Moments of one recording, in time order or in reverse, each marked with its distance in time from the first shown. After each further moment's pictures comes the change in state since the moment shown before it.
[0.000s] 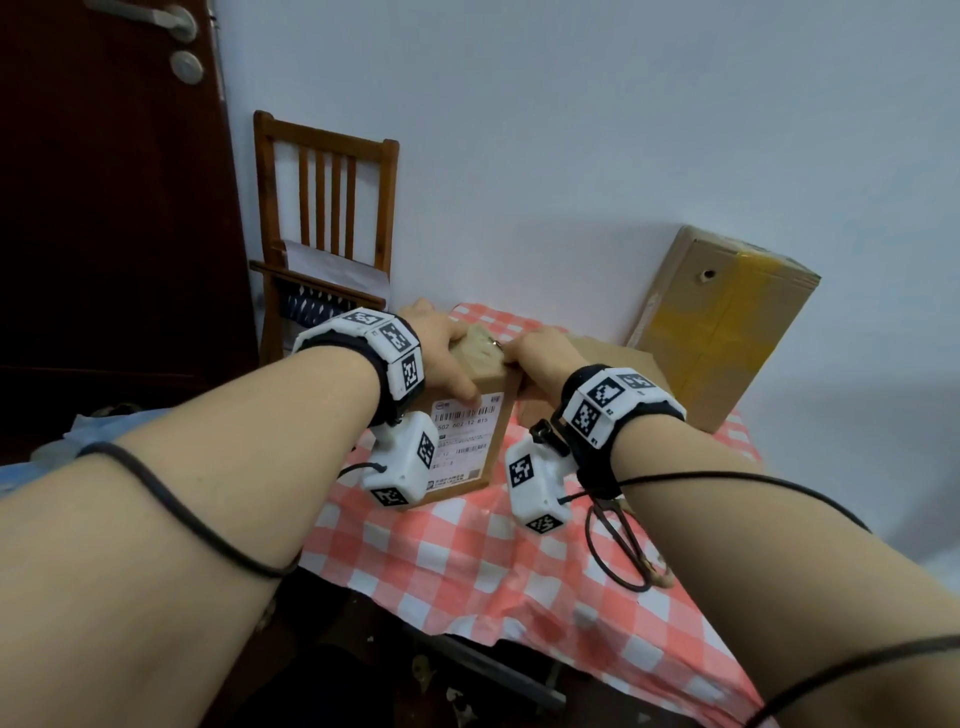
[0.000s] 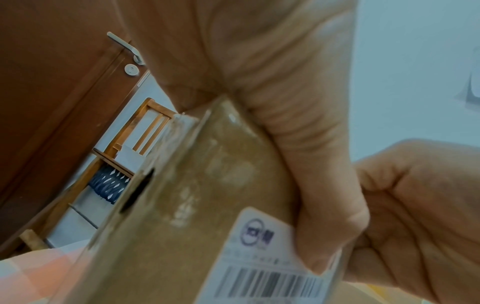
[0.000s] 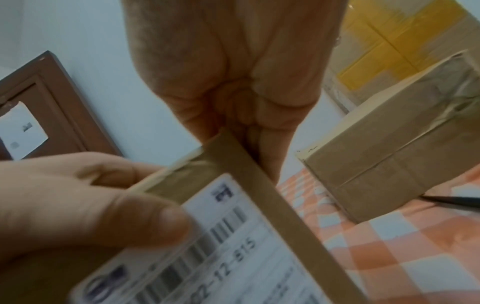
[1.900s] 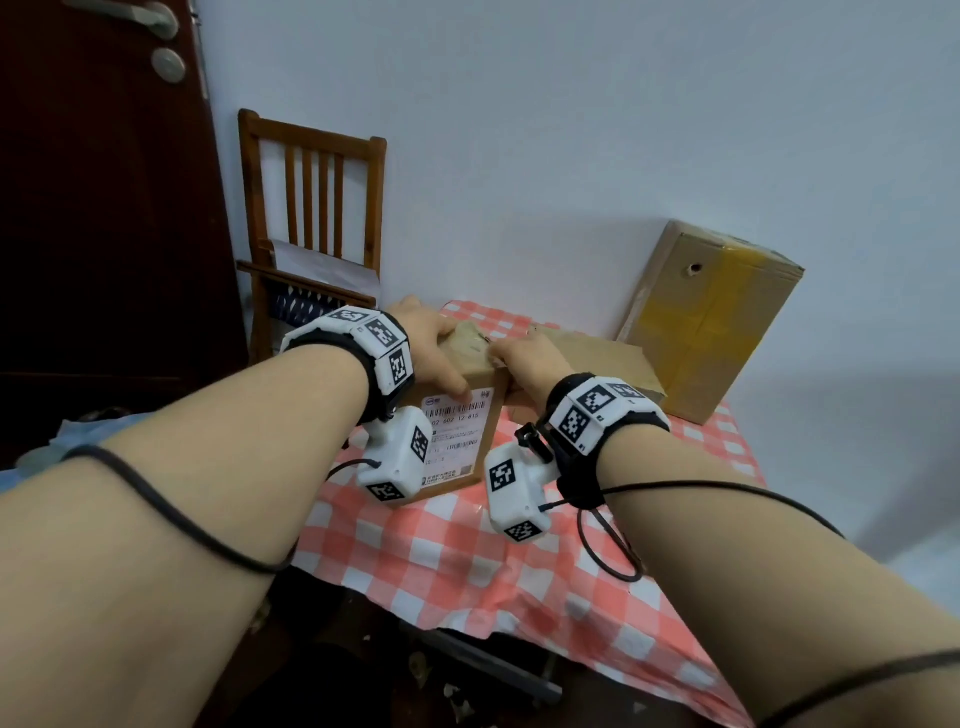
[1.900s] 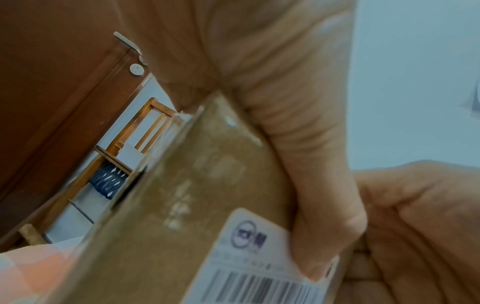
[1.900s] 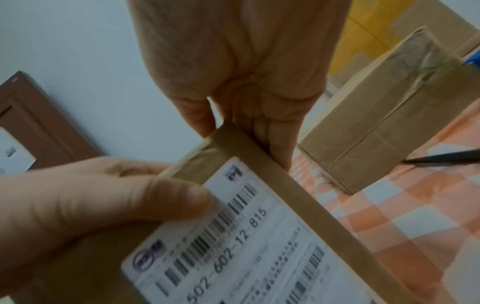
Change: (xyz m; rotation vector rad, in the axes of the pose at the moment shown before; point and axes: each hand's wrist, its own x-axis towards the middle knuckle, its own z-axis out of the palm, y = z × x) left_hand -0.004 0.003 -0.002 0.012 0.016 0.001; right_hand -0.006 0.012 0.006 0.112 0.025 -0.018
